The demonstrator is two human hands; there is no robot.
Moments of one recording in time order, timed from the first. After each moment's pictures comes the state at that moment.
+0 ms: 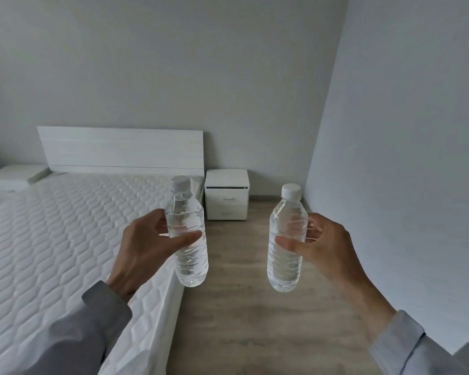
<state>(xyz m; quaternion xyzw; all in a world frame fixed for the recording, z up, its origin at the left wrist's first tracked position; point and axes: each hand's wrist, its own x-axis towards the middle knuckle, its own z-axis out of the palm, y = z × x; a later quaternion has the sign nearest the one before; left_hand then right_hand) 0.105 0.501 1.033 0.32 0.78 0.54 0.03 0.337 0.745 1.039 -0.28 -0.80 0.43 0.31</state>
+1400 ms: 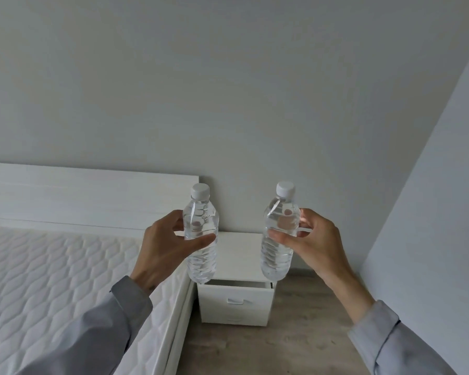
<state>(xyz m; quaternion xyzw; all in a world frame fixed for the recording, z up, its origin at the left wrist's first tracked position) -0.745 1.266 1.004 0.32 0.78 0.54 0.02 -0.556 1.507 1.012 -0.25 -0.80 0.44 0.33</state>
